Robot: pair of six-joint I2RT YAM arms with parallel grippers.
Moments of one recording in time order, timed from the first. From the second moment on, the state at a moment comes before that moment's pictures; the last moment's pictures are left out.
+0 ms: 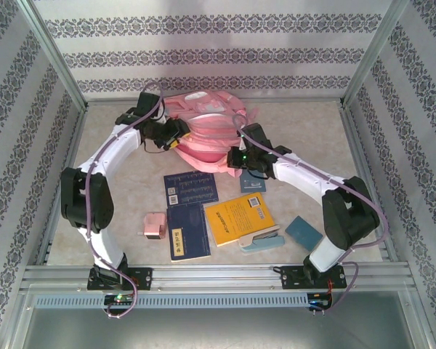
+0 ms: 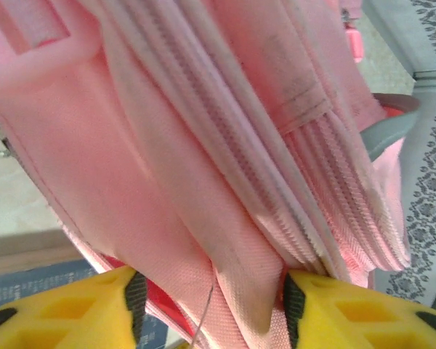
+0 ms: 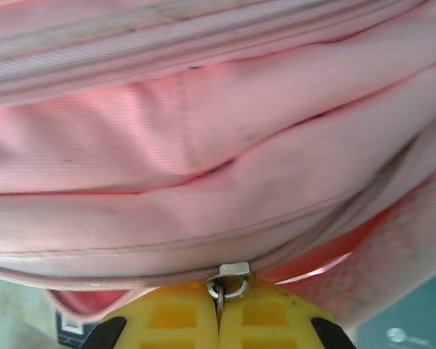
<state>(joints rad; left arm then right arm) -0.20 1.77 1.50 -0.67 0.44 -0.81 0.54 1.65 1.15 -0.31 -0.17 0.61</state>
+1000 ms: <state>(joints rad) -0.35 1.68 1.21 -0.51 0.35 -1.27 0.66 1.81 1.23 -0.18 -0.24 0.69</state>
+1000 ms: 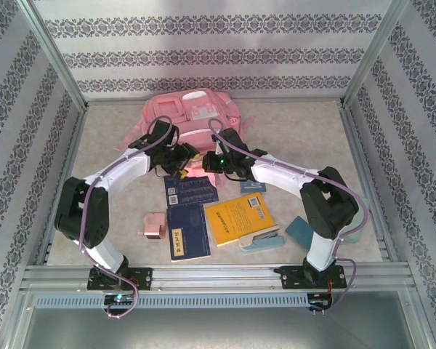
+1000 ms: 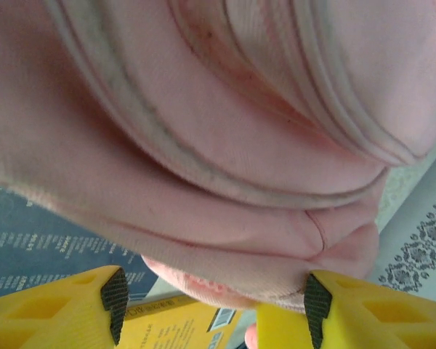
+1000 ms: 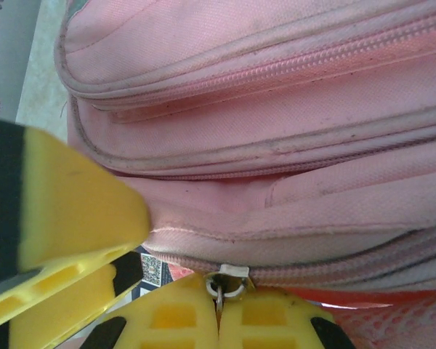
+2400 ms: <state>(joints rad) -0.24 1.67 1.32 -0.55 0.39 -1.20 0.45 1.85 1.36 -0.32 -0.46 0.46</state>
